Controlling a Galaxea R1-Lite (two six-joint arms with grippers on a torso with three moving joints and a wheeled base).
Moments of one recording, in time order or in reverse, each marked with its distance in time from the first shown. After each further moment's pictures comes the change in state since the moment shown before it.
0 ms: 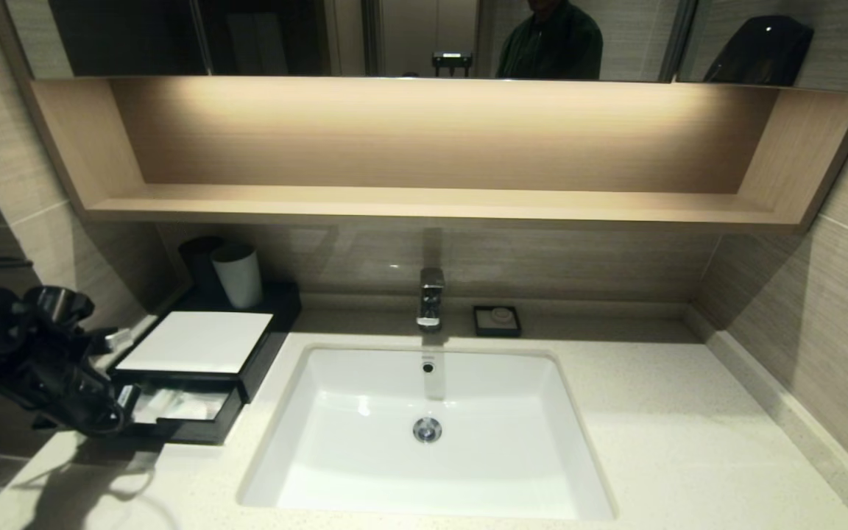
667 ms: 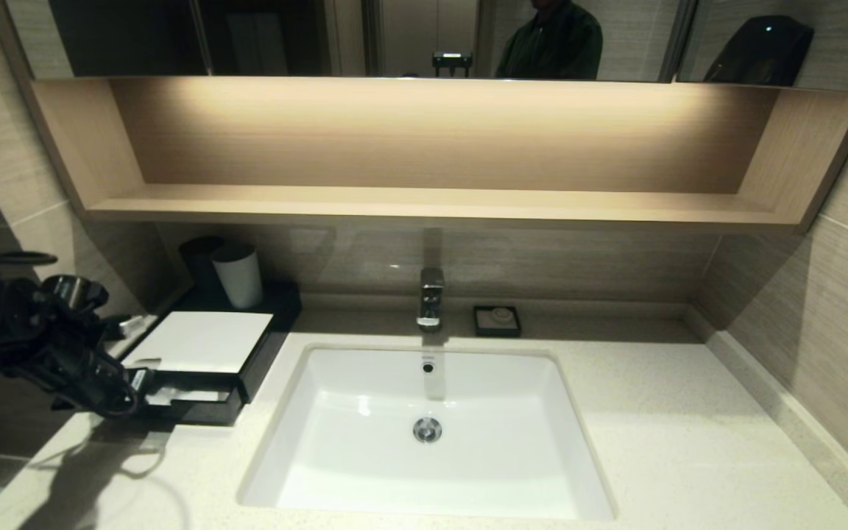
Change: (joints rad) left arm -0.016 0.074 -0.116 0.010 -0.010 0.003; right arm 0.000 0.000 0.000 0.000 0.000 0.000
